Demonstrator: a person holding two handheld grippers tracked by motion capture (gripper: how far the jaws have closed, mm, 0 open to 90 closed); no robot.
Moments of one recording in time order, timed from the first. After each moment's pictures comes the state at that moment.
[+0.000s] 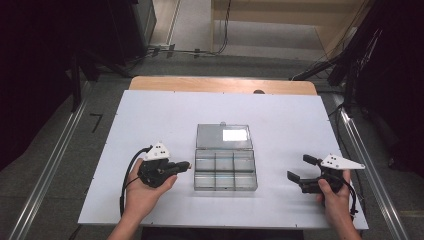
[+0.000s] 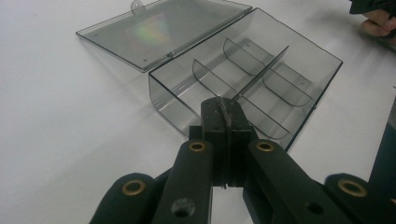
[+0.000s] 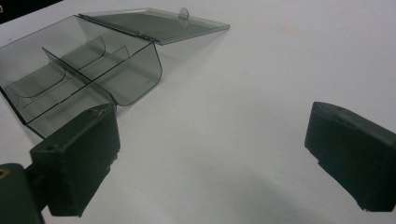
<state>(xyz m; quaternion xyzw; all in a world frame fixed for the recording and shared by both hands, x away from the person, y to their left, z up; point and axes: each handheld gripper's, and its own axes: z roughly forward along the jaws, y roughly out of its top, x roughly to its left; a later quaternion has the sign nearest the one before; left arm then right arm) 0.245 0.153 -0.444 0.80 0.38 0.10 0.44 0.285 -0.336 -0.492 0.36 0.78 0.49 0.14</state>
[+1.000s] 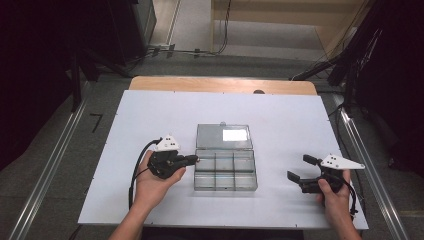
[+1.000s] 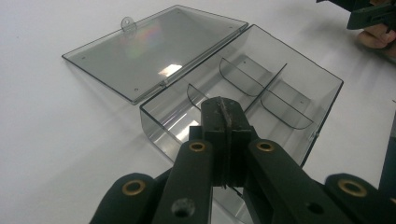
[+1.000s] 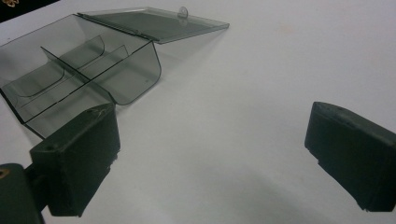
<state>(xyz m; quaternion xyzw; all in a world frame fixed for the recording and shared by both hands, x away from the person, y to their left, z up) 0.267 0.136 -0.440 0.81 0.37 0.09 0.45 0.286 -0.337 -0.492 0.36 0.78 0.49 0.14</state>
